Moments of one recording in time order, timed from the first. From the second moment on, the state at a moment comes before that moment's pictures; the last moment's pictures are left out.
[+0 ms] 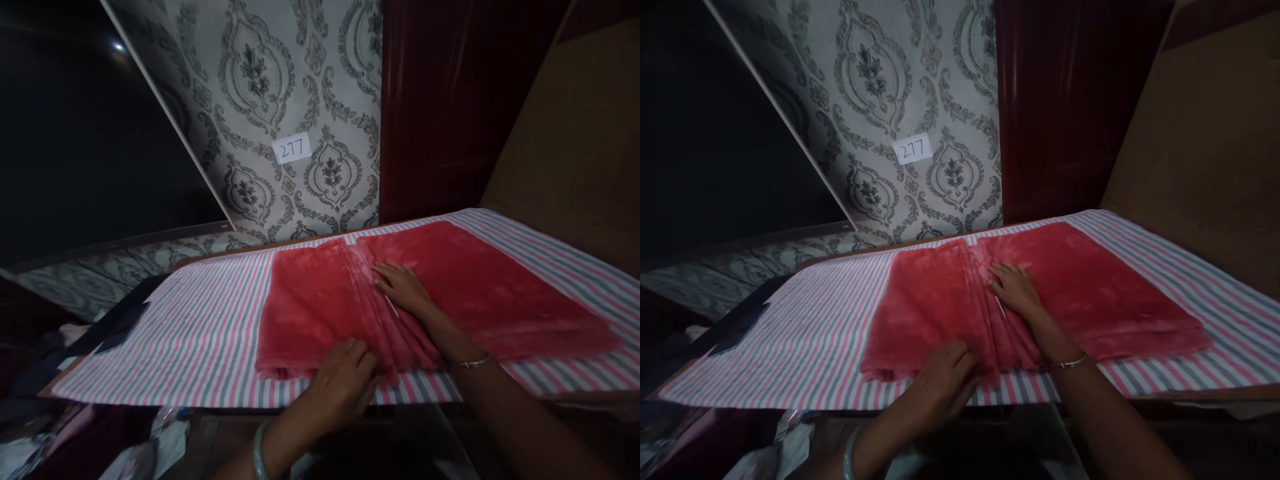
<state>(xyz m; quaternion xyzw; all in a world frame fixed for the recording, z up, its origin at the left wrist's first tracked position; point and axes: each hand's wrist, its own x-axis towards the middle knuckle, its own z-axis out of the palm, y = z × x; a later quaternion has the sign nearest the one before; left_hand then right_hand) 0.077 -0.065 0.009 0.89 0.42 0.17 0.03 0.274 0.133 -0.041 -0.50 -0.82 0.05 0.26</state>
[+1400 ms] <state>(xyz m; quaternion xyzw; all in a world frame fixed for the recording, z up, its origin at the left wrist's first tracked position) -0.067 -0.109 -0.038 0.65 0.64 0.40 0.07 0.232 0.095 -0.007 -0.51 -0.76 0.19 0.37</state>
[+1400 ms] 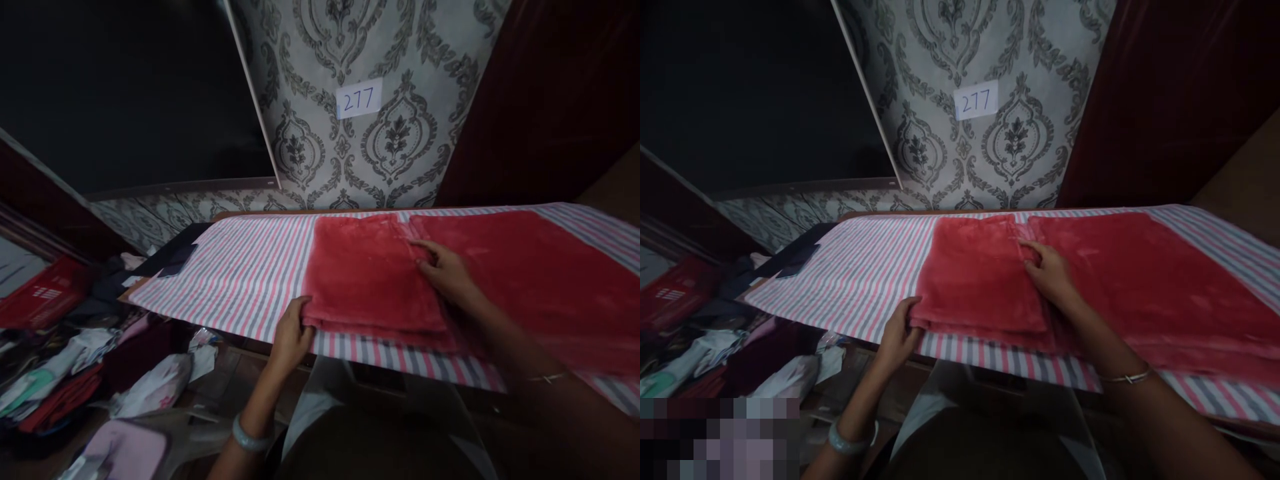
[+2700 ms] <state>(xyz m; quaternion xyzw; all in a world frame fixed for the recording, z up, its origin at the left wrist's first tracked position) 0.080 -0.045 -0.024 0.81 0.44 0.38 -0.07 0.248 0.021 -0.037 -0.43 -0.58 0.51 0.47</state>
